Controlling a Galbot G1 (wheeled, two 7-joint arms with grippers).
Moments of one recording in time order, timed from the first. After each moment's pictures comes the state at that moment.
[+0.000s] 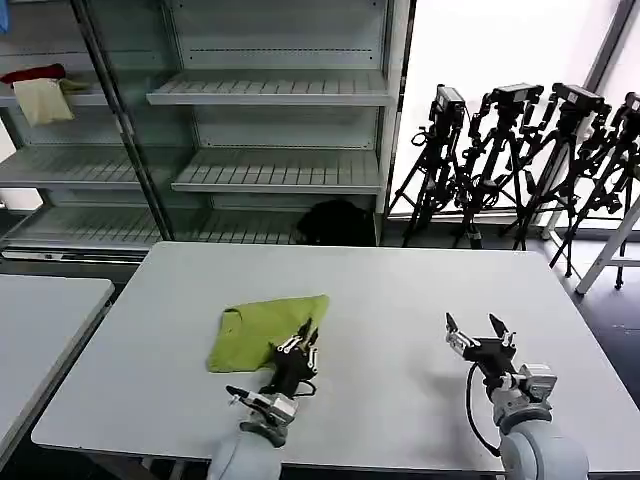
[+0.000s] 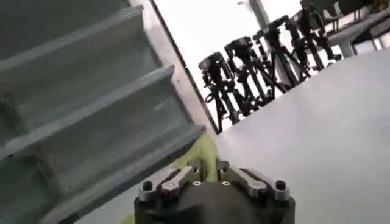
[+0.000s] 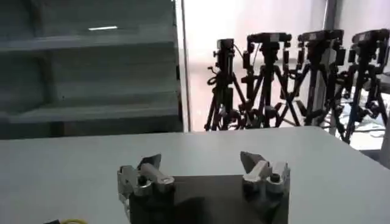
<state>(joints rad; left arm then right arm) 1.25 -1.47 -0.17 -1.90 0.42 0.22 0.04 -1.34 1.34 0.65 2.11 0.31 -0.48 0.02</state>
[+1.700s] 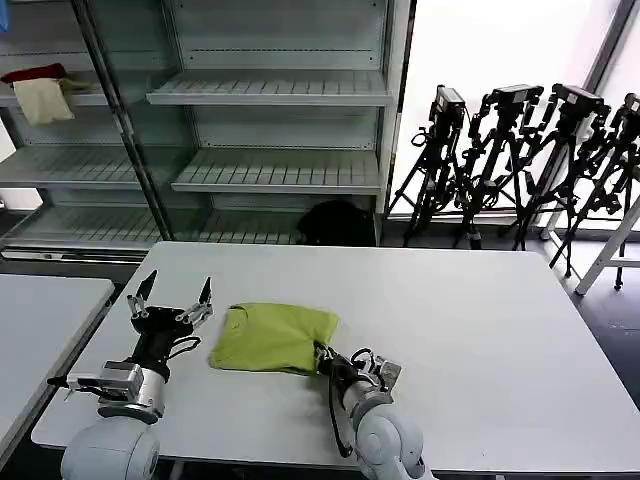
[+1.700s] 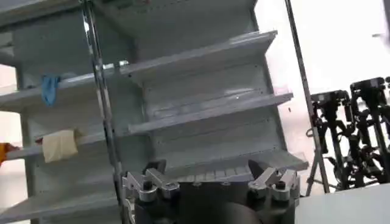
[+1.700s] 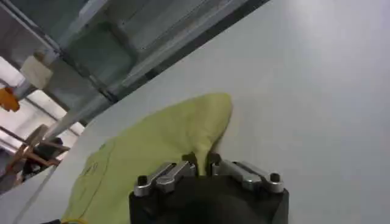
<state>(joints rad) 1.33 -1.31 -0.60 -2.23 -0.08 0.36 -0.04 -1.16 1.55 0.17 1.89 0.78 -0.58 0.38</state>
